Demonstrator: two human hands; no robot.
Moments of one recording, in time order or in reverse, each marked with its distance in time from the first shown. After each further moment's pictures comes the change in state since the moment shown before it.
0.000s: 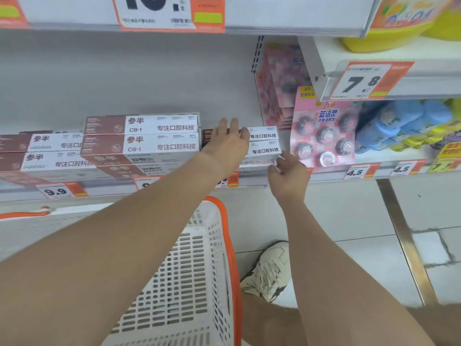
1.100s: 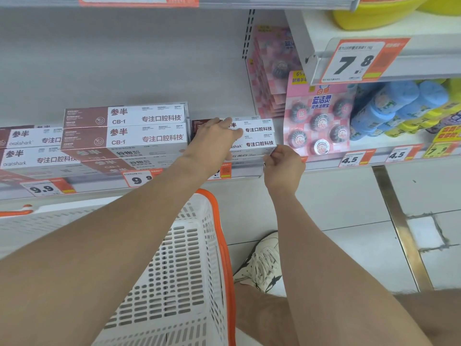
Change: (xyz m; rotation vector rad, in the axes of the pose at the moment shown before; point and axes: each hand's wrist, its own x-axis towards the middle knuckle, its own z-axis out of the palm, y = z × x) left_hand -0.003 -0.003 0.011 -0.185 0.107 0.042; right_hand 0.008 0.016 0.005 -0.083 0.135 0.002
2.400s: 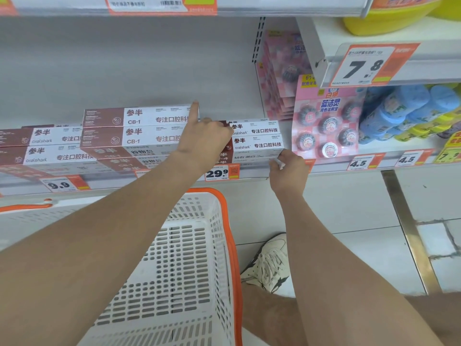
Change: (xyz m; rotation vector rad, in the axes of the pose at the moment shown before) left_hand -0.020 -0.023 -0.011 0.348 0.047 -0.049; right_hand -0.004 -0.001 -0.004 -0.163 -0.094 -0.111
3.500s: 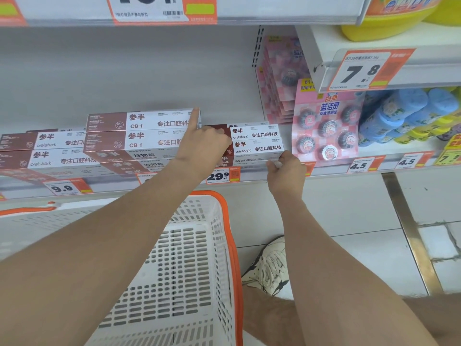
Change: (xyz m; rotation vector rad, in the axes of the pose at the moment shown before) left_hand -0.006 0.001 -0.001 0.019 -0.046 -0.007; right_hand -0.001 -0.009 0.002 -0.047 -0.045 0.074
